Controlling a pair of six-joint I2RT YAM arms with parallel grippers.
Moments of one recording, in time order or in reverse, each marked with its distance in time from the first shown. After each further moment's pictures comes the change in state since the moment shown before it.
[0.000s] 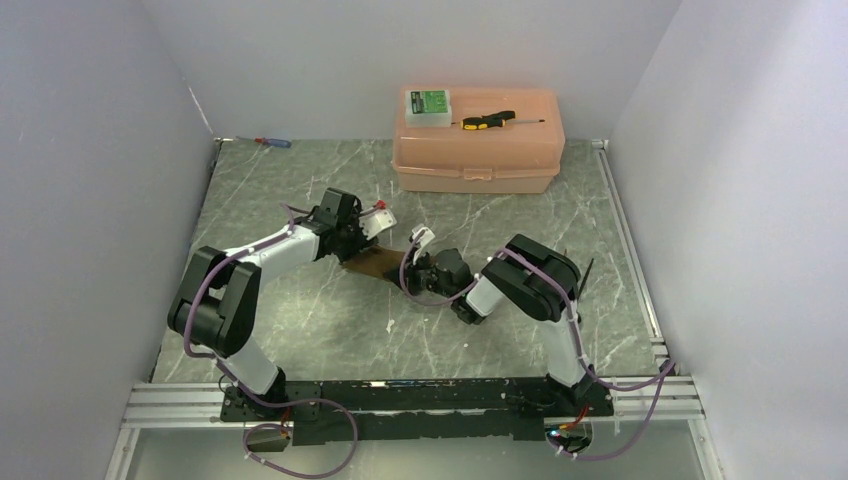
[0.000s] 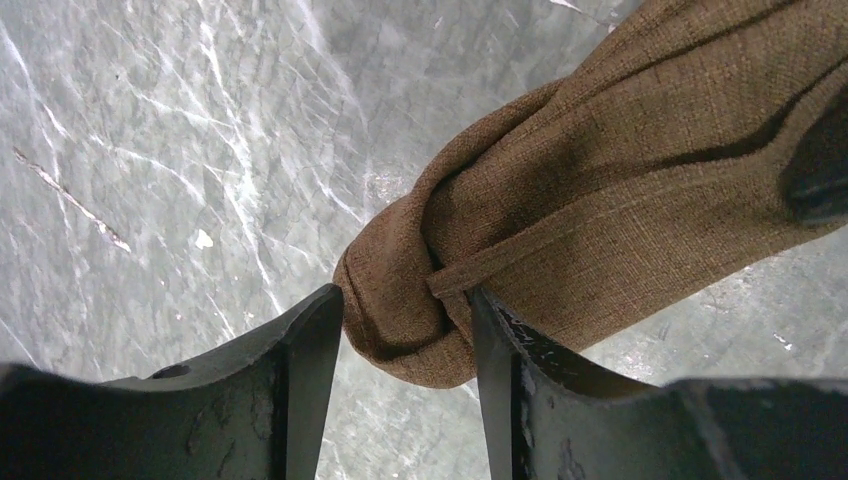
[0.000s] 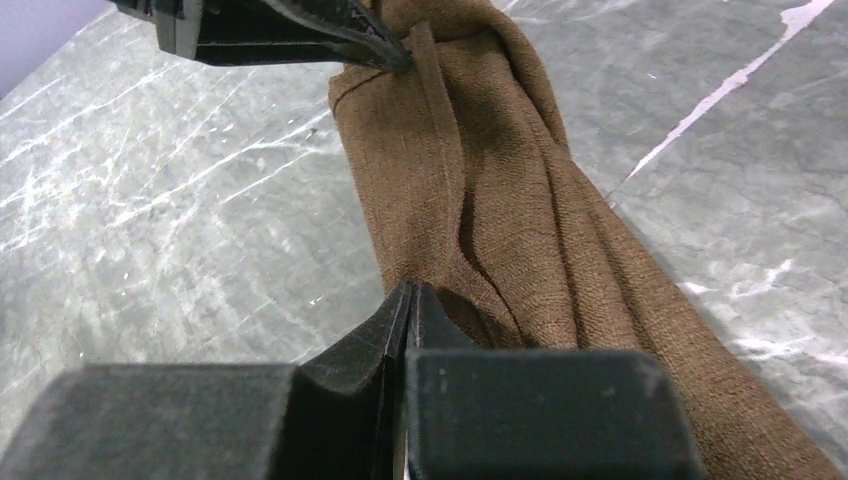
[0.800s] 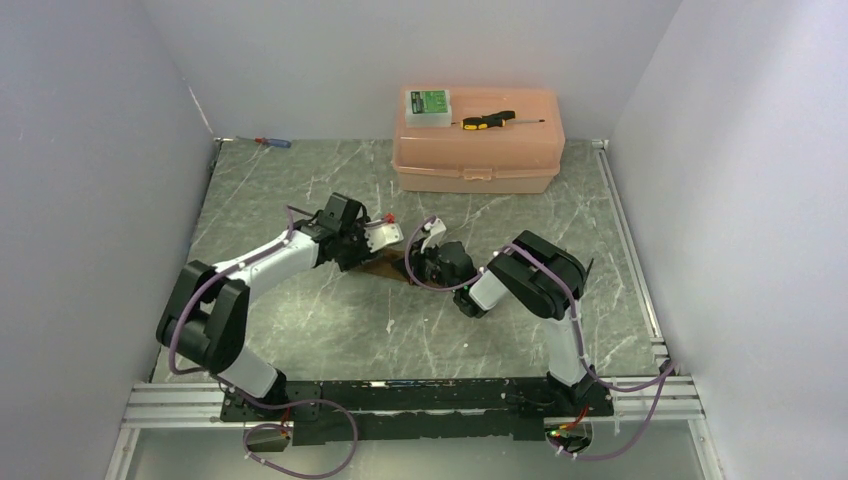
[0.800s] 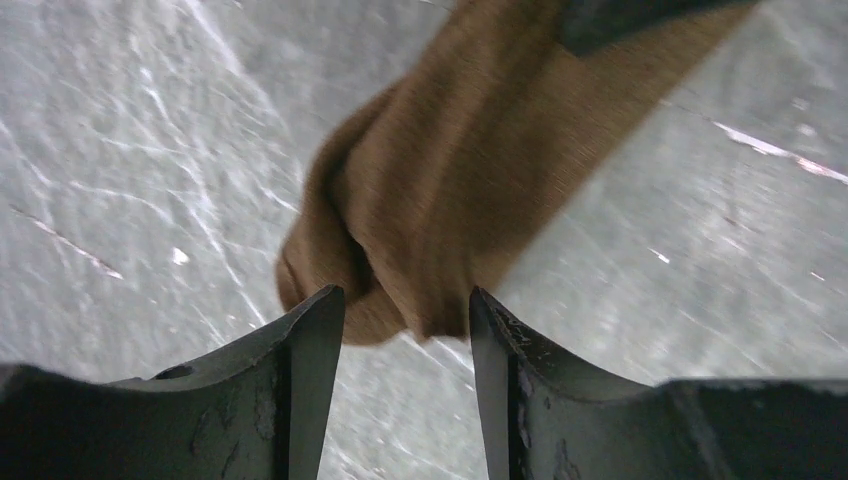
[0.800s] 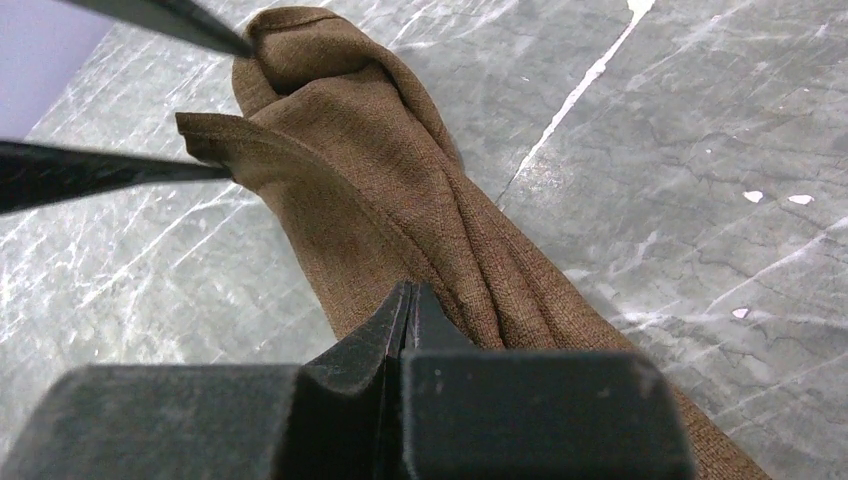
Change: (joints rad) left arm -0.066 -0.112 -0.006 -0.187 0.057 0.067; right arm -0.050 -0.016 0.024 -0.081 0.095 0.108
